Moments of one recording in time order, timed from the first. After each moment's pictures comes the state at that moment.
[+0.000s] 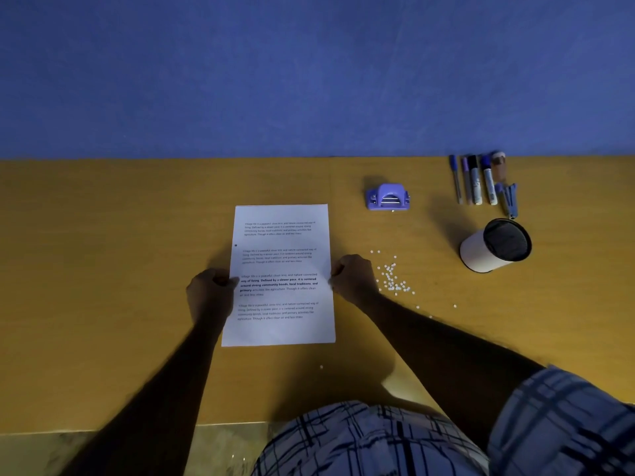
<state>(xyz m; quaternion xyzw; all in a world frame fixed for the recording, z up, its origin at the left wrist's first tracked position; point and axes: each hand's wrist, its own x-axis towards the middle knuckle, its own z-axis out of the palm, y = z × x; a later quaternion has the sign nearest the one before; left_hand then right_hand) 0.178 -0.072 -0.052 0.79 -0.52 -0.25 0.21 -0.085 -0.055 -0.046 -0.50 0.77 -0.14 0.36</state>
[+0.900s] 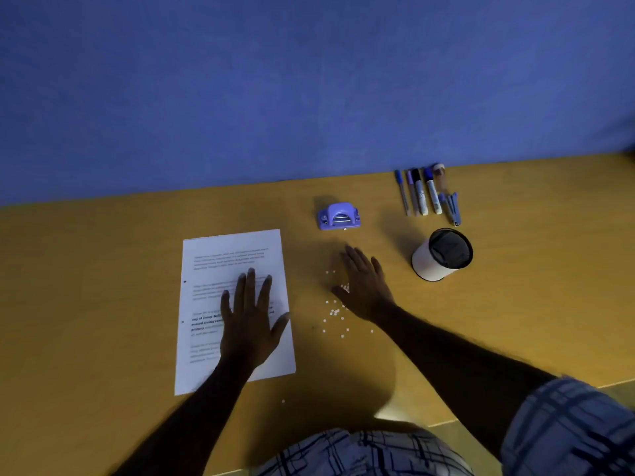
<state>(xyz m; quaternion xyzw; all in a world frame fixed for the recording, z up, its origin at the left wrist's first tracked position) 0.059 -0.044 -0.052 0.55 -0.83 -0.10 0.03 -0.198 -0.038 -0.052 -0.65 0.73 -0.04 0.19</state>
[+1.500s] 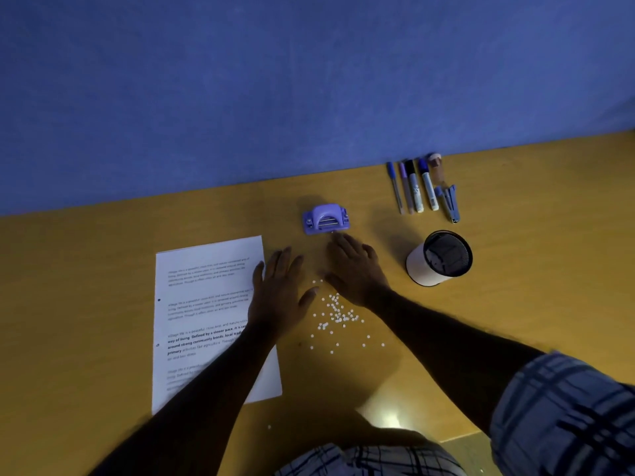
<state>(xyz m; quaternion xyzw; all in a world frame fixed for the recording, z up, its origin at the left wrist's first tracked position) -0.036 -0.105 -0.053 0.48 -0.87 -0.11 0.03 -0.236 -0.085 -0.067 -0.69 0.70 -0.01 0.16</state>
